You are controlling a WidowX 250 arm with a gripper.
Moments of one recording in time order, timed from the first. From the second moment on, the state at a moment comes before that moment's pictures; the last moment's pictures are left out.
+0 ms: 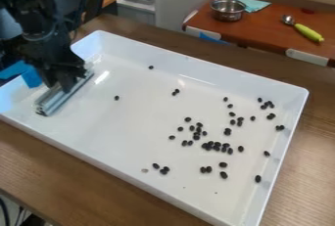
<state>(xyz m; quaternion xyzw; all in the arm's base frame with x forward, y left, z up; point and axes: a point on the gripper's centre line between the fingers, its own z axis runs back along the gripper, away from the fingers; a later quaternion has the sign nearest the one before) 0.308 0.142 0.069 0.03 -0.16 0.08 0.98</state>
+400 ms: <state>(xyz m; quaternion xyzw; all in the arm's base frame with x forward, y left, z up) 0.316 0.103 0.068 0.02 -0.16 0.08 0.98</state>
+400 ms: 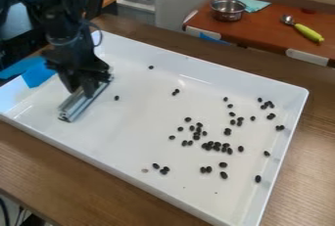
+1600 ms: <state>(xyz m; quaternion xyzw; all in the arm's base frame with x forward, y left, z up) 0.332 -0.055 0.069 -0.02 -0.19 0.05 0.98</state>
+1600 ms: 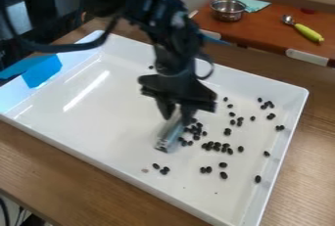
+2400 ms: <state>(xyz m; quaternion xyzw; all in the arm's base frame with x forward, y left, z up) 0.335 -0.120 0.081 -0.06 -0.18 0.04 0.98</state>
